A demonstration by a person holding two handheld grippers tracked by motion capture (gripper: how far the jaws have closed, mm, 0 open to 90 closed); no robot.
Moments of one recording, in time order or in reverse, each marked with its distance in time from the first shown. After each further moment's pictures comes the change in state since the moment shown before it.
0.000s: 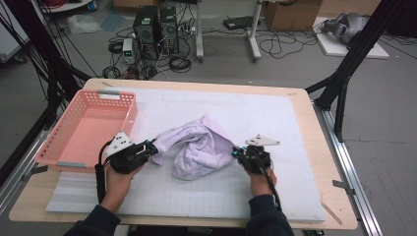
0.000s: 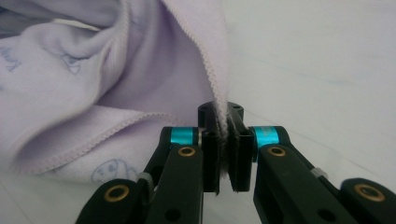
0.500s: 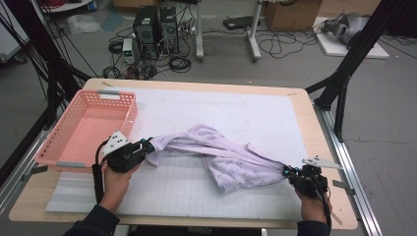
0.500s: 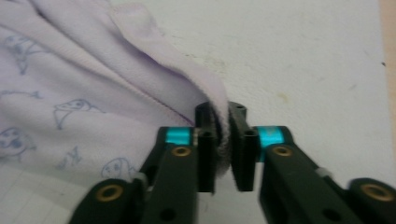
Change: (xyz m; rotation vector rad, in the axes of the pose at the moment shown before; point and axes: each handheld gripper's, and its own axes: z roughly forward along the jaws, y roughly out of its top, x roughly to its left) left arm 0.003 0.000 0.000 -0.007 0.024 -0.014; right arm -0.065 -0.055 -0.107 0.064 -0.171 0.139
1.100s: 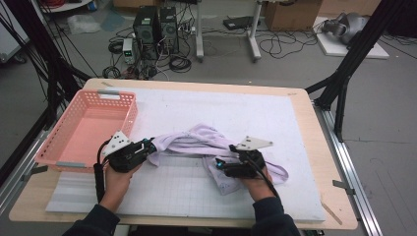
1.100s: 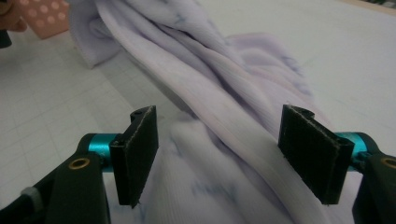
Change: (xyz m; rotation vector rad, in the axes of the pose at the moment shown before) left arm 0.001 -0.001 0.002 -0.010 -0.029 0.023; right arm 0.127 0.063 0.086 -0.084 0.391 -0.325
